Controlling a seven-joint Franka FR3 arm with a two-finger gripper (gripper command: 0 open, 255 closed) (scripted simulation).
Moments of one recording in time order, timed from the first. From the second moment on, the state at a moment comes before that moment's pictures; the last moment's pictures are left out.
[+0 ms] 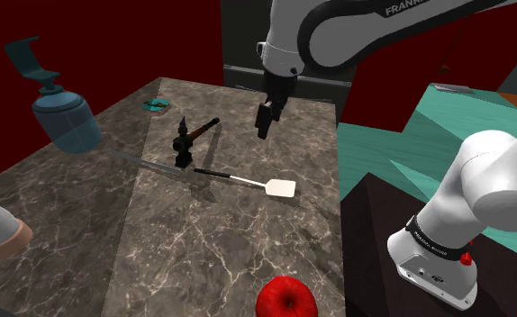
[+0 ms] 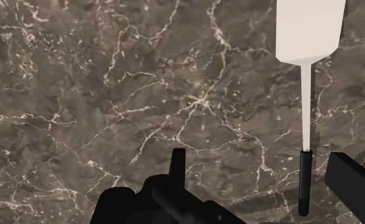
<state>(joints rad) 0.25 -0.28 0.15 -2.34 0.00 2.18 0.03</state>
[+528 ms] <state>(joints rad) 0.32 -0.06 0.22 -2.29 0.01 2.30 0.02</state>
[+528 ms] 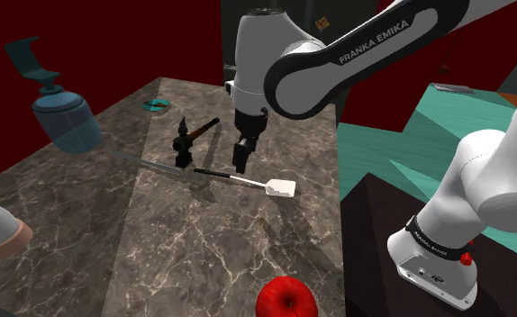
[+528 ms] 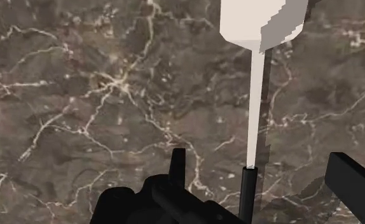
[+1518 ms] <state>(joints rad) 0.33 0.04 0.23 -2.31 -0.01 2.42 0.03</state>
